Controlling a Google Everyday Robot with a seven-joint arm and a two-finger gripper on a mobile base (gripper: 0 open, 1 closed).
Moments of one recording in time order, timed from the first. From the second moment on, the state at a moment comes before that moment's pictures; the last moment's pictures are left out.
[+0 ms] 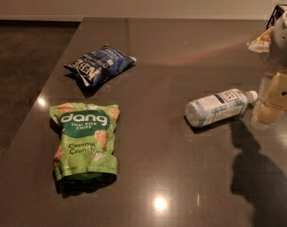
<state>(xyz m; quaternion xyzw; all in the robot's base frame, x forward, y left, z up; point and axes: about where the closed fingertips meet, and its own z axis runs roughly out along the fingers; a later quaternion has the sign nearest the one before) 0.438 -0.217 0.976 -0.60 0.78 -0.03 0.16</state>
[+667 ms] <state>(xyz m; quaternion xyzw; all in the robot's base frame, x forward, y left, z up) 0.443 -0.217 0.975 -0.61 0.78 -0.03 0.16</state>
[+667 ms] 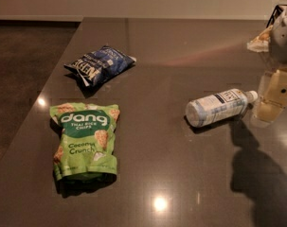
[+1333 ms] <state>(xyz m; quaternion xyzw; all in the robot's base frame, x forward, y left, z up) 0.482 -0.211 0.921 -0.67 0.73 0.00 0.12</state>
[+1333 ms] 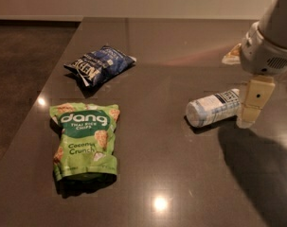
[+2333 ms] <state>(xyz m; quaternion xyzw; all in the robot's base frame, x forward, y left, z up) 0.509 -0.217 0.855 -0.75 0.65 0.02 0.06</state>
